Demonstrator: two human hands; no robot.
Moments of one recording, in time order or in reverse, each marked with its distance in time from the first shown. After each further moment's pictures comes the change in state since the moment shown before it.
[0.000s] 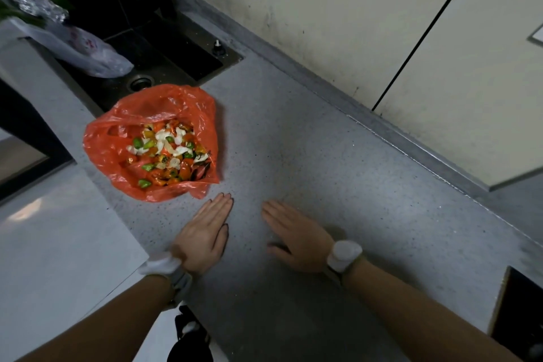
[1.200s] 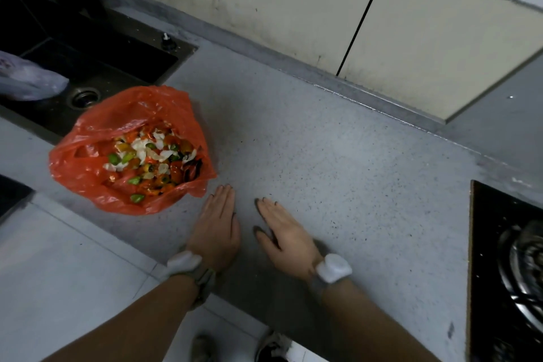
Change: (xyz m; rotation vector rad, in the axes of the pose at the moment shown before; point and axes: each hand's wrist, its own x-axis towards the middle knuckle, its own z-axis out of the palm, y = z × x) left_hand 0.002 -0.002 0.002 -0.044 0.013 0.036; right_hand 0.010 -0.112 0.029 0.374 0.415 0.485
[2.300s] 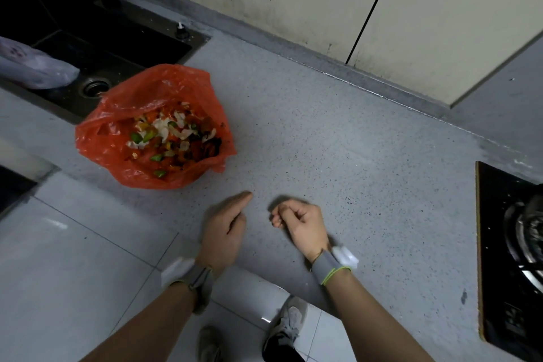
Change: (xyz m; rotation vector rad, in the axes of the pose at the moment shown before) left_hand -0.059 -0.012 -0.016 -0.711 0.091 0.013; right_hand -0.013 -0.035 0.030 0.763 0.295 0.421
